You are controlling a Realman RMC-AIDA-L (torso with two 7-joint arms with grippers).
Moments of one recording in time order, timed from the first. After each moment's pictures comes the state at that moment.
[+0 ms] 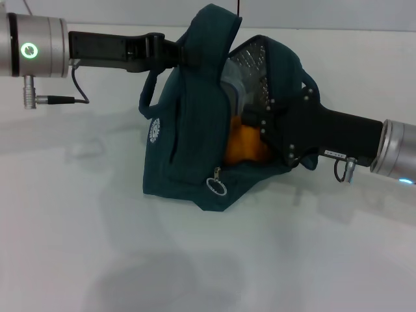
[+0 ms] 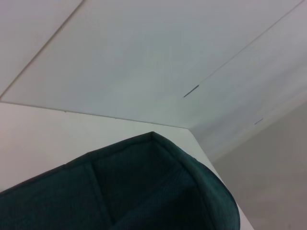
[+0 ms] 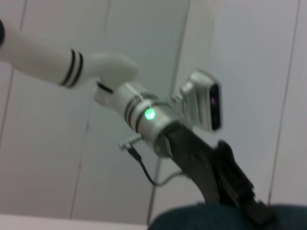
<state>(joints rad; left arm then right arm) -0.66 -2.02 0.82 0.86 1.94 1.55 -2.39 0.59 2.02 -1.68 -0.43 -0.83 -1.32 0.66</state>
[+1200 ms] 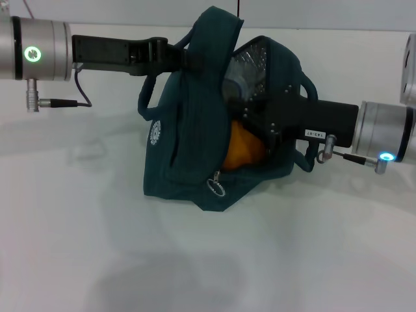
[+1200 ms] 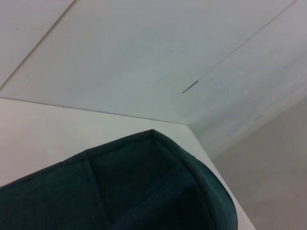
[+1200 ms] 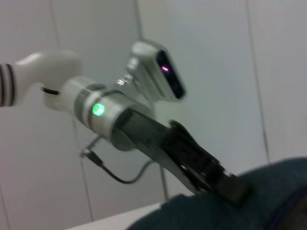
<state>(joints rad) -0.66 -2.02 0.82 0.86 1.95 1.55 -2.38 0.66 2.01 -1.70 -0.49 -0.90 -1.18 1.12</state>
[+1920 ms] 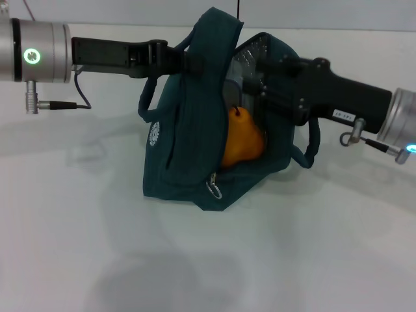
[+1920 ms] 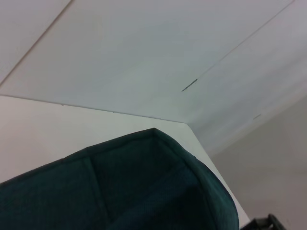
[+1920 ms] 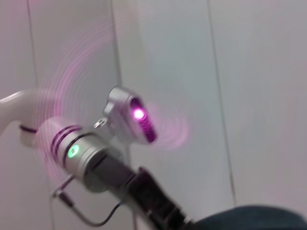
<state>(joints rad) -0.65 -2.02 0.82 0.86 1.95 1.55 -2.38 0.56 2.02 -1.58 -0.57 -0.89 -1.22 1.05</state>
